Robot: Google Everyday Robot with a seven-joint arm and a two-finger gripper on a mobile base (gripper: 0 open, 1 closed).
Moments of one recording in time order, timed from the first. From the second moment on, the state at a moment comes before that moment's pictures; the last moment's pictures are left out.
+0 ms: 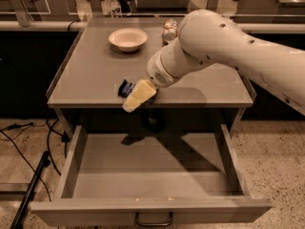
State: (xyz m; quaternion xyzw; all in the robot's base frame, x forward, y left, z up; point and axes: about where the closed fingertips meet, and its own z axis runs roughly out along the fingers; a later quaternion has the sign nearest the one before) arm 0.607 0.017 0.846 -0.53 0.77 0.13 0.34
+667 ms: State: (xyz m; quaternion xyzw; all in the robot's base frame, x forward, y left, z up) arm 0.608 0.019 0.836 -0.53 0.77 0.13 0.33
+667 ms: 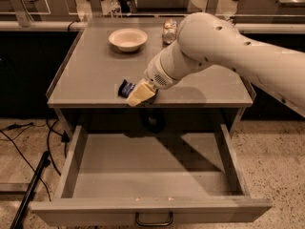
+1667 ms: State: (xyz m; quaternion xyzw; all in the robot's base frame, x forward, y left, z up) arm 0.611 0.019 0.829 -0.52 0.78 0.13 0.33
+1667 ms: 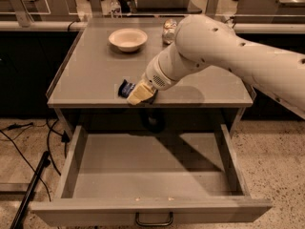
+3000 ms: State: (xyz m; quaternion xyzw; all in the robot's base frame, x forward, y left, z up) arm 0.613 0.016 0.825 -0.52 0.78 0.14 0.30
